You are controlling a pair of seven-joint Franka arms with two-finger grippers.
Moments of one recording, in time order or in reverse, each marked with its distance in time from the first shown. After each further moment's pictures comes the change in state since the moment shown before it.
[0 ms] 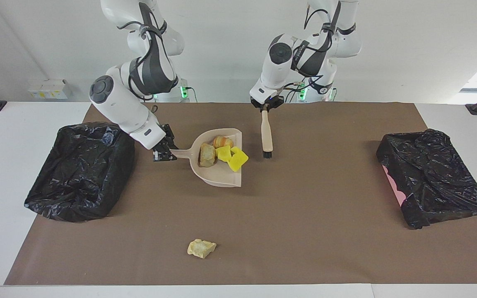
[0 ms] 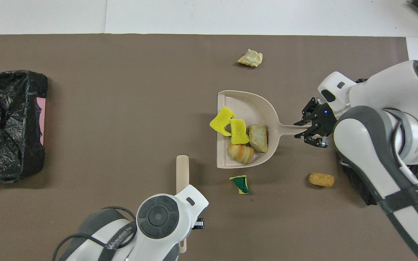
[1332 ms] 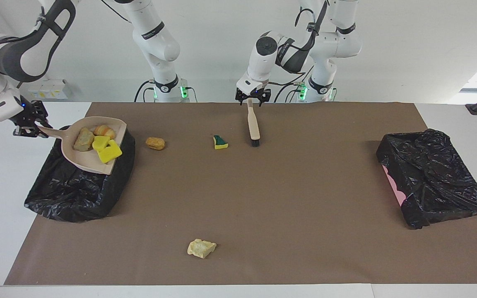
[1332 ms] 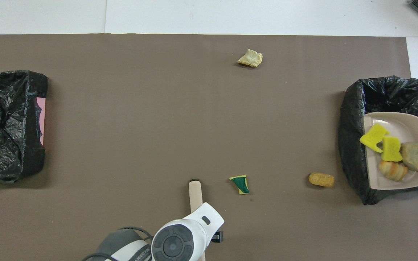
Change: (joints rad) left arm -0.001 -0.028 -0.038 -0.014 -0.034 0.119 0.018; right arm -0.550 0.034 -0.057 0.195 -0.391 -0.148 -0.491
